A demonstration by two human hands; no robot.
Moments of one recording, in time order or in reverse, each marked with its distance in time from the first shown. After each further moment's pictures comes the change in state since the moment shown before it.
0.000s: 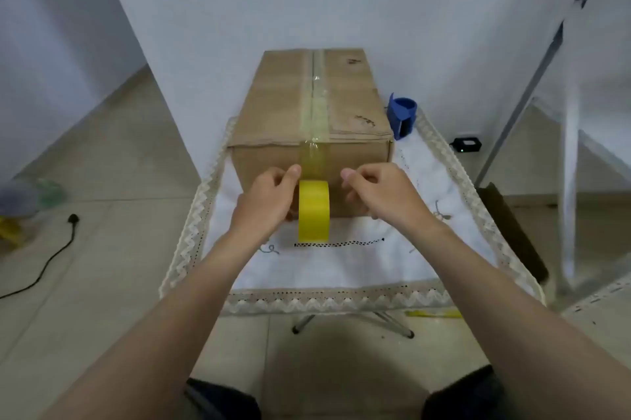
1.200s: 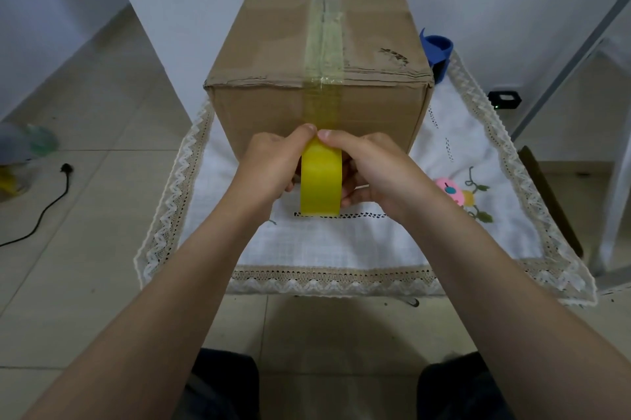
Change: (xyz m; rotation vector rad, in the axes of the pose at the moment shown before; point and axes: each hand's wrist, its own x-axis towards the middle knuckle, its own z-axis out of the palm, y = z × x) left_hand 0.013 0.008 0.022 -0.283 -0.044 -0.197; right_hand 0.017 -0.002 0.038 0.421 -0.300 0.267
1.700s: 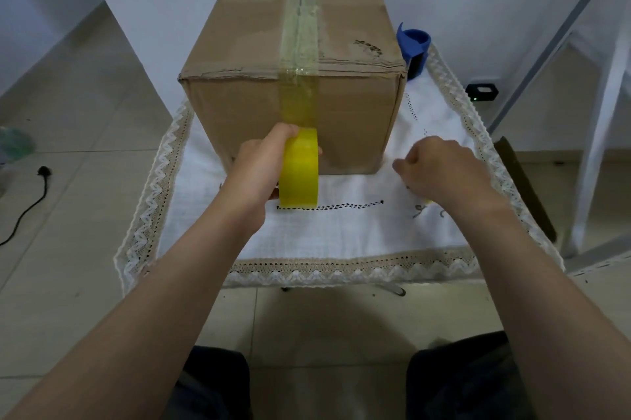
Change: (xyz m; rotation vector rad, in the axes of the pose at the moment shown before) left_hand -0.021 -0.001 0.011 -0.199 -0.100 -0.128; right_hand -0.009 0.042 -0.098 -1.116 0.454 0.100
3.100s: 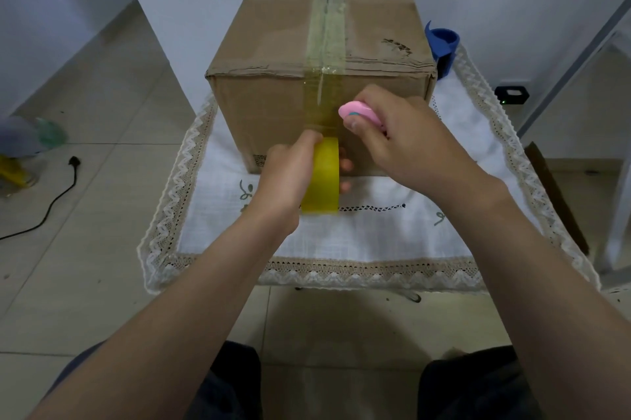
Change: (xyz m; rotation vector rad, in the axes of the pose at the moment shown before) left_hand 0.001 -0.007 0.012 -0.153 -0.002 -0.028; right_hand -0.010 -0.072 -0.017 0.395 0.184 -0.708
